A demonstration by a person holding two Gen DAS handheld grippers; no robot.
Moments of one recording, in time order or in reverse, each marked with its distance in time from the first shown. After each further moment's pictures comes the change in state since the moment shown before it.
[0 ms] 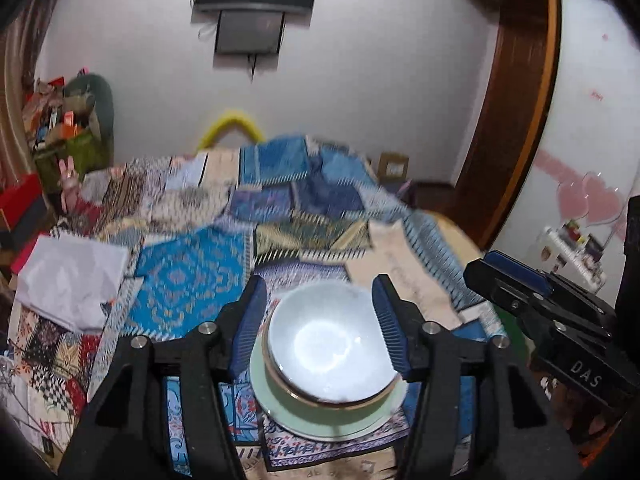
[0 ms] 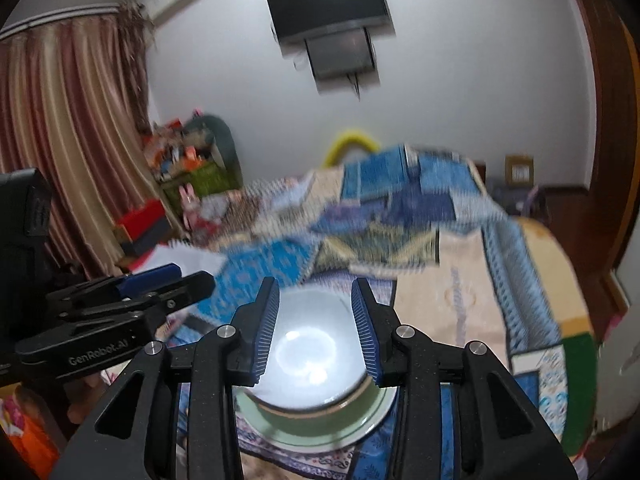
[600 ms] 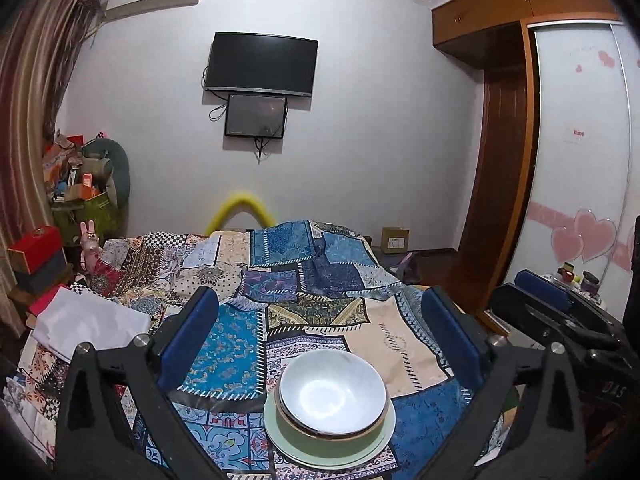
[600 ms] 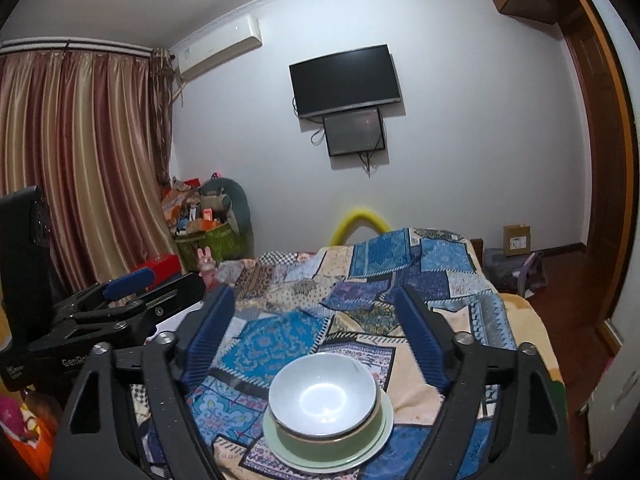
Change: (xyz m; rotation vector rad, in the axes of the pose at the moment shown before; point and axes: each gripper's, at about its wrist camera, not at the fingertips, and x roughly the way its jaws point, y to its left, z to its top) left arm -0.087 -0.011 0.015 0.027 -0.280 0.031; right arm -0.058 0.021 0.017 -0.048 -0.226 0.011
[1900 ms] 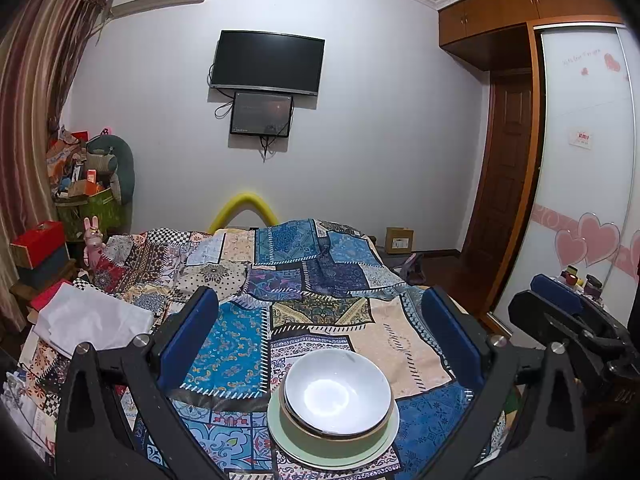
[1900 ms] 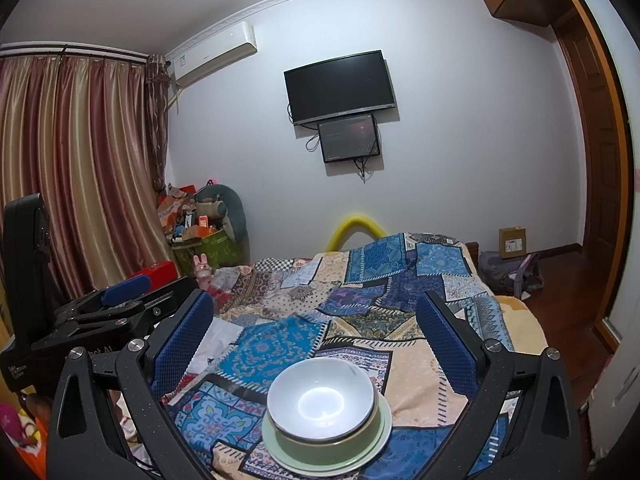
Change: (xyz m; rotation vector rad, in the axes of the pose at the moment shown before) left arm -0.002 0.004 -0.005 -0.009 0.000 0.015; right arm -0.005 -0.006 -0.004 0.007 -0.015 -0.011
